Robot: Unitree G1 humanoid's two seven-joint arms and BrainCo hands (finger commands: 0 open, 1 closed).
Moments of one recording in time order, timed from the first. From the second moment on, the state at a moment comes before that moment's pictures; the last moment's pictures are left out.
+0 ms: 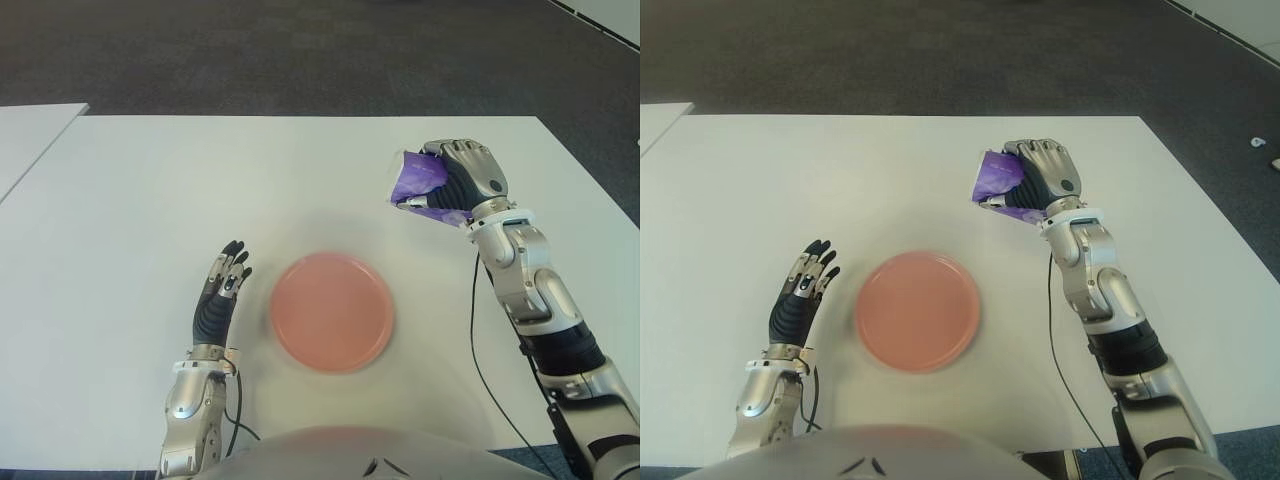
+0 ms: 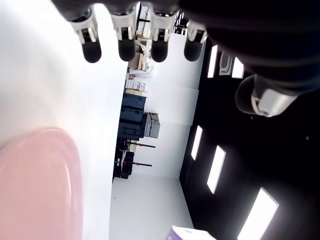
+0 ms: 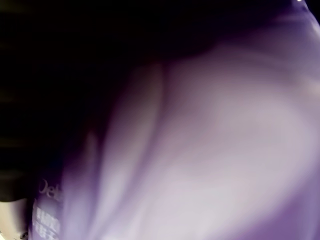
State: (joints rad) left arm 0.45 -0.01 0.02 -0.14 -0.20 -0.26 -0.16; right arm -0.32 -0.57 0.21 -0.26 -0.74 0.18 0.08
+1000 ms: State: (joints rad) left arm 0.46 -0.03 0.01 -0.18 -0.21 -0.22 -0.16; right arm -0.15 -0.41 0.44 -0.46 -0.92 0.01 0.14
